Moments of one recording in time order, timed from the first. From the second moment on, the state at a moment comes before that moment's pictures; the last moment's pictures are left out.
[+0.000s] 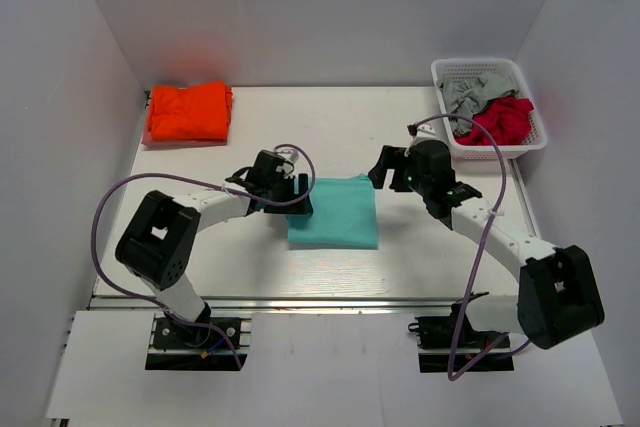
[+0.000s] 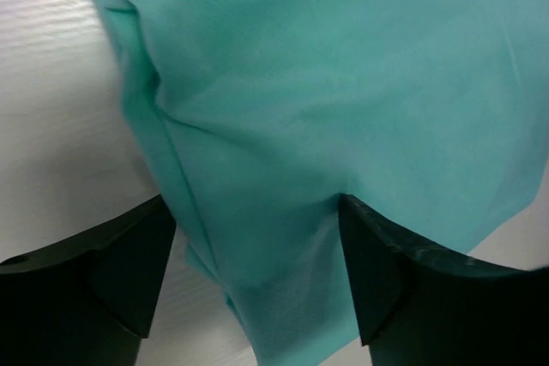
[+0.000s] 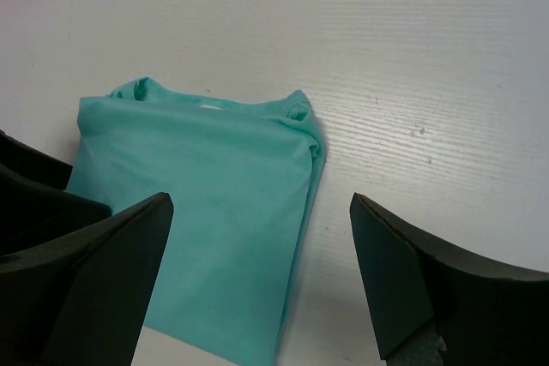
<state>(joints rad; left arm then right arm) -0.50 1.65 0.89 -0.11 0.19 -0.41 0.43 1.30 0.78 0.01 -0.05 0.38</state>
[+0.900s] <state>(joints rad) -0.56 1.84 1.35 -0.33 -0.14 -0.24 0.42 1.04 0.63 -0.06 0.14 0.38</state>
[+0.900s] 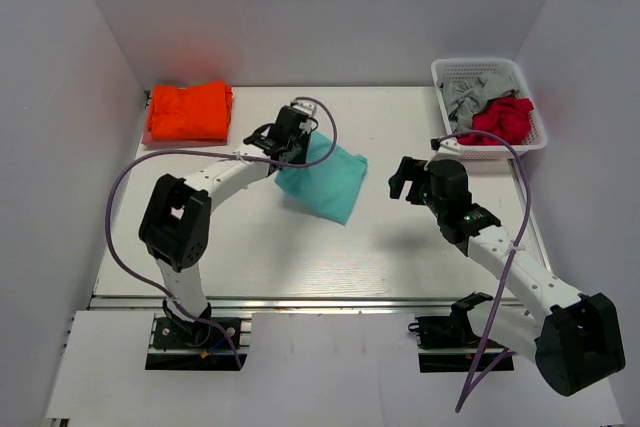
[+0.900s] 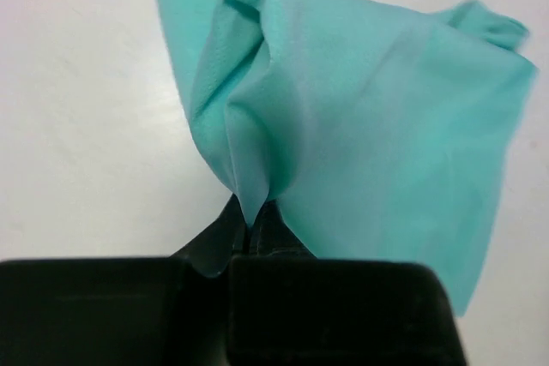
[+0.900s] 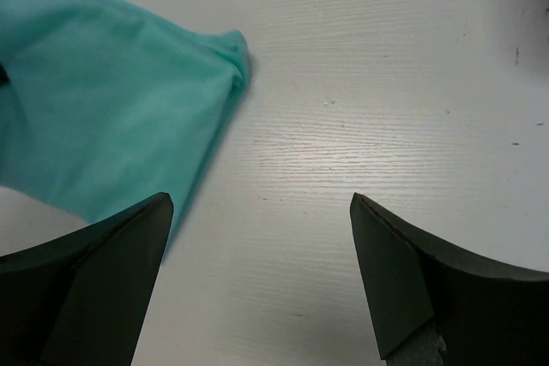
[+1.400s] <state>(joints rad) -0.39 1.82 1.71 -0.40 -0.37 0.27 0.42 1.03 0.63 -0.06 0.18 0.38</state>
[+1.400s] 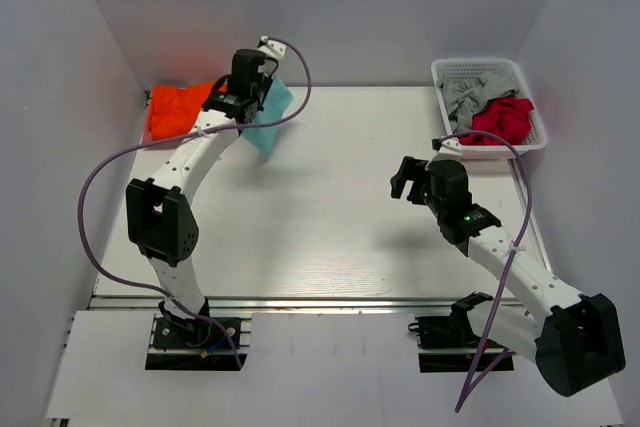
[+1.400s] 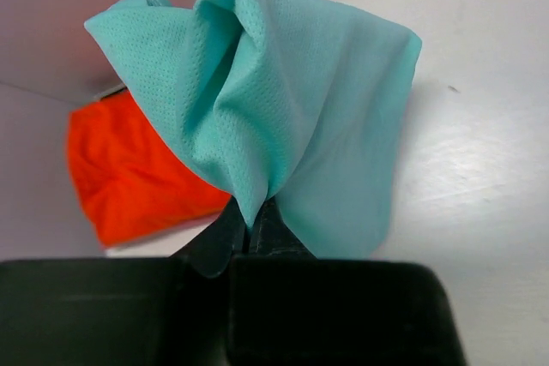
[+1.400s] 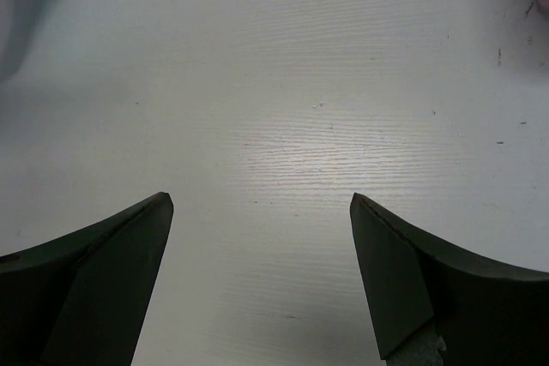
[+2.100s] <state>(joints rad) -0.04 2.14 2.19 -0.55 -0.21 0.44 0.42 1.17 0.73 -0.07 0.17 0.39</state>
